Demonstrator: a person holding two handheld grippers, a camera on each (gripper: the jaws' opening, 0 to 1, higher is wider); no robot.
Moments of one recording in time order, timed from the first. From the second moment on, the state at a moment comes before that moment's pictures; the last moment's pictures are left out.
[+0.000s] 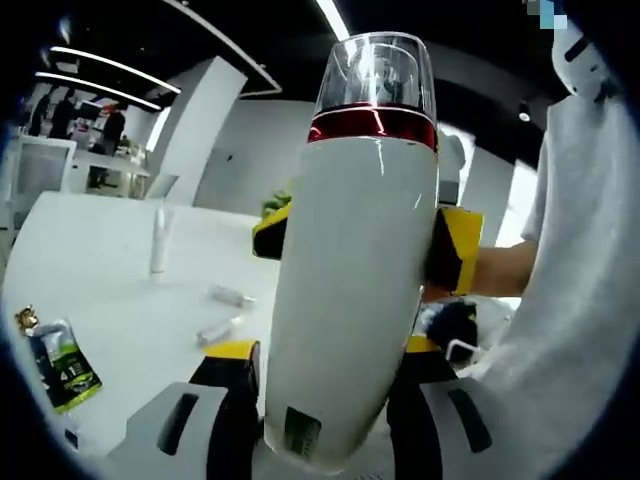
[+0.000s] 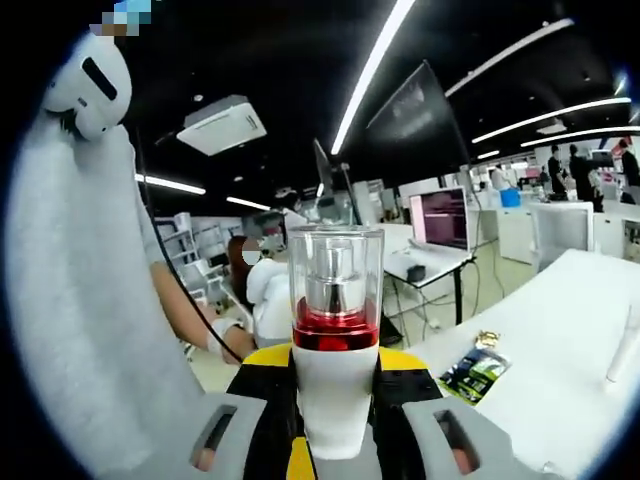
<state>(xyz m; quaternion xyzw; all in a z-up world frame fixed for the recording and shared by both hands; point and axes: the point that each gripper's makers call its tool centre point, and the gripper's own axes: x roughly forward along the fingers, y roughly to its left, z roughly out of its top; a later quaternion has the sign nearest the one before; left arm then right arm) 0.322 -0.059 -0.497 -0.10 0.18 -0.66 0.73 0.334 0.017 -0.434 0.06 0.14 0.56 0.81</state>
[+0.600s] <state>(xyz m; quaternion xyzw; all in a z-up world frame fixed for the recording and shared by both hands) 0.302 -0.058 -0.509 -0.05 0.19 -0.69 0.70 0.327 0.022 -0.437 0.11 0.13 0.57 0.80</state>
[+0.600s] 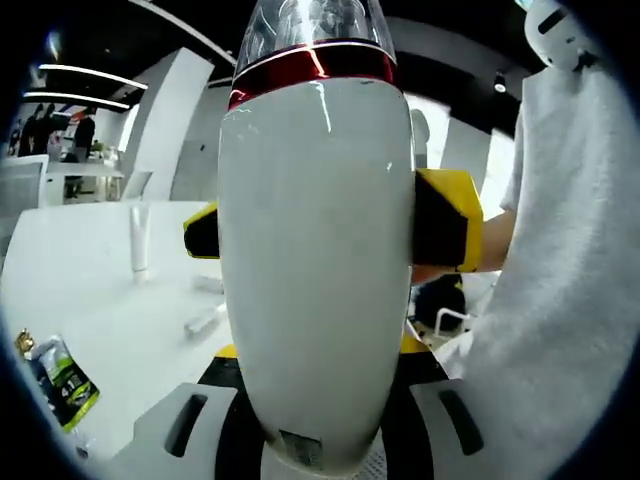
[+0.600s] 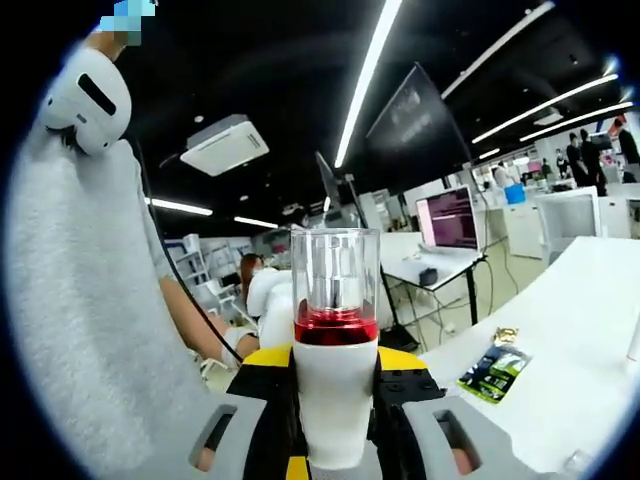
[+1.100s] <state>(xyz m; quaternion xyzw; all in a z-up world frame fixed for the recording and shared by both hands) 0.304 -0.059 -0.530 -0.01 0.23 -0.67 0.71 0.331 0.016 -0.454 0.12 0.15 0.54 0.82</state>
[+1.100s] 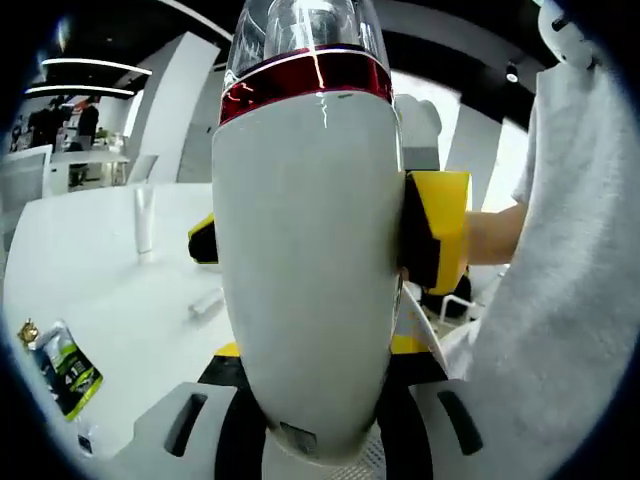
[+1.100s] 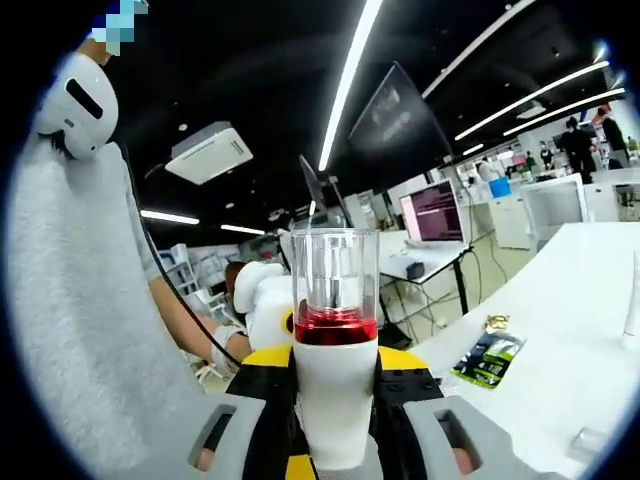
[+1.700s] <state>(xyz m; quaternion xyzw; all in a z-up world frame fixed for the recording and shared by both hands) 0.316 -0.052 -0.532 -0.03 0.26 -0.63 0.73 0.342 0.024 -0.462 0.12 0.16 0.52 0.83</state>
